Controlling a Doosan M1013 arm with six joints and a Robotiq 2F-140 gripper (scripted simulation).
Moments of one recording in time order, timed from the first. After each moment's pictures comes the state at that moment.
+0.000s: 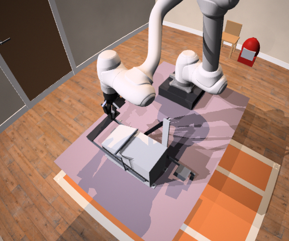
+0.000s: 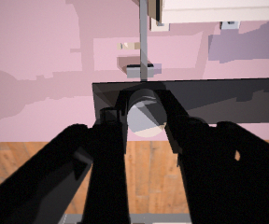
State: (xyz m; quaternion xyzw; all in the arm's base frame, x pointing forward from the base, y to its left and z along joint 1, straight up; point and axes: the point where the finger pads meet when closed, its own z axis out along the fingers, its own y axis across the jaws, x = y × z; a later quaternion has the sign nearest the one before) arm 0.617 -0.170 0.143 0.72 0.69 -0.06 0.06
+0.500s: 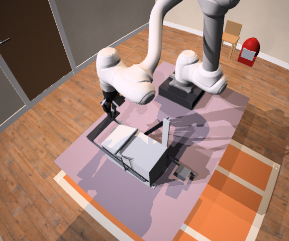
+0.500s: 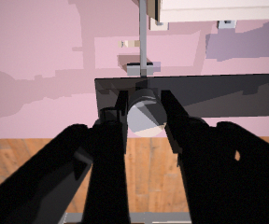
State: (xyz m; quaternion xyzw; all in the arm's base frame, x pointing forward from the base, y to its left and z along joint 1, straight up) arm 0.617 -0.170 0.155 0.72 0.69 -0.06 0.06
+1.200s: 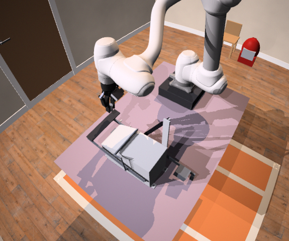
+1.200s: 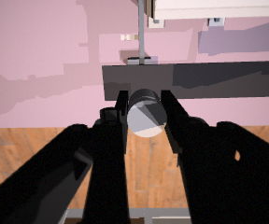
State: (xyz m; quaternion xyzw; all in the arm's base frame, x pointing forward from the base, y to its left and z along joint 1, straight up) arm 0.617 -0.170 0.203 0.72 0.69 -0.06 0.06
